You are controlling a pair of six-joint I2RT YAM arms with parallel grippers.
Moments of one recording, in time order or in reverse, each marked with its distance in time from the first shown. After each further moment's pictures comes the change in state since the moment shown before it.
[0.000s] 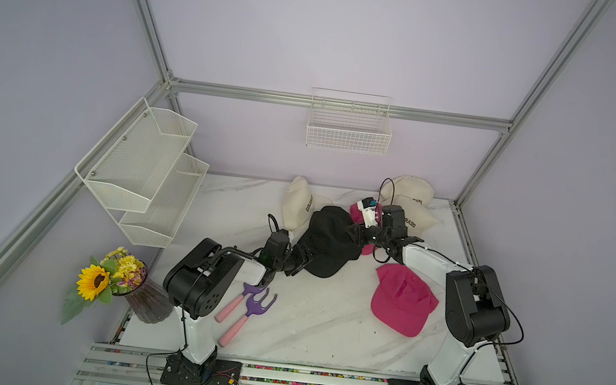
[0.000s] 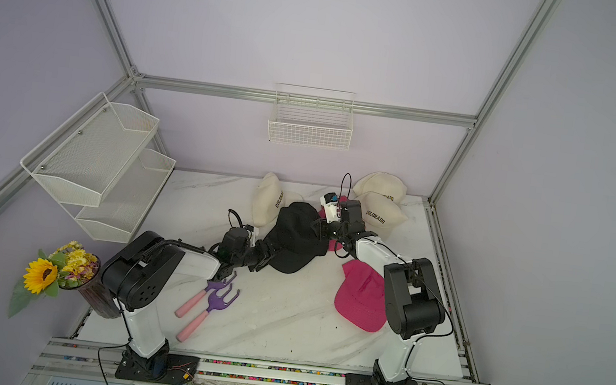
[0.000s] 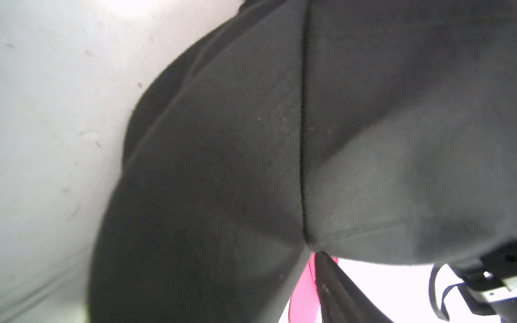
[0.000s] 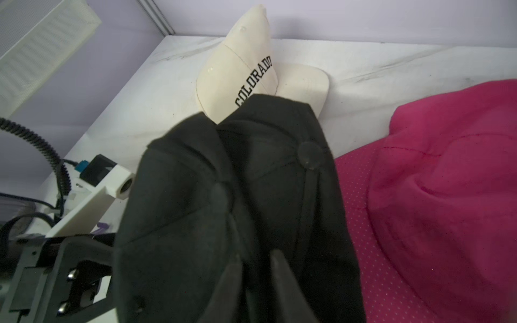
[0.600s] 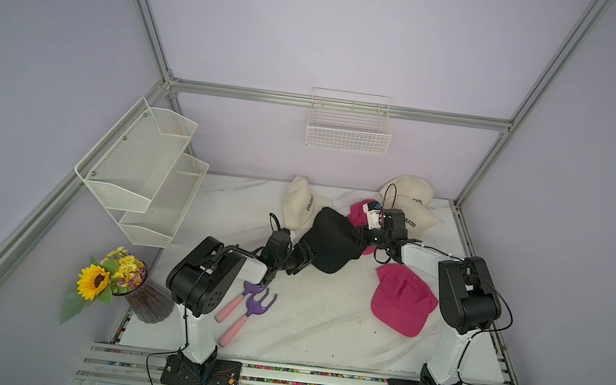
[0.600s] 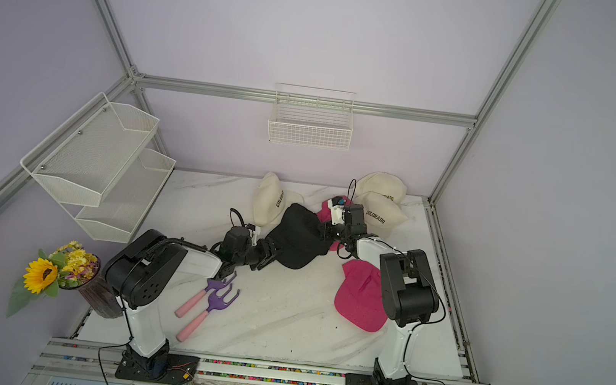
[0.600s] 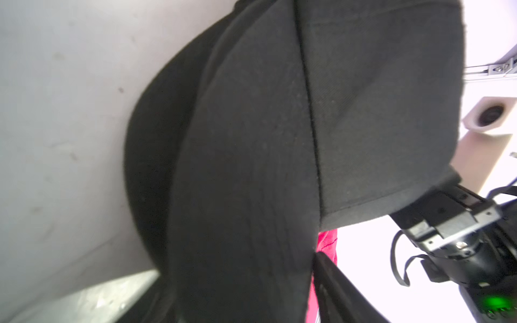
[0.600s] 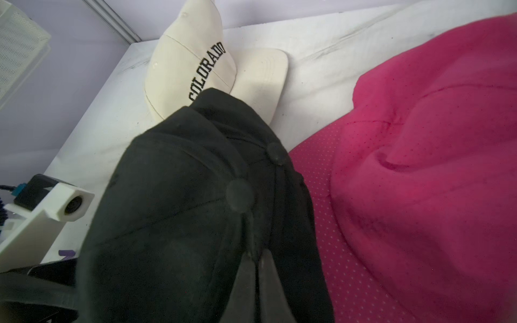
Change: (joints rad) left arm 0.000 0.027 0.030 0.013 0.017 0.005; right arm -0.059 0.108 -0.014 0.088 0.028 0.068
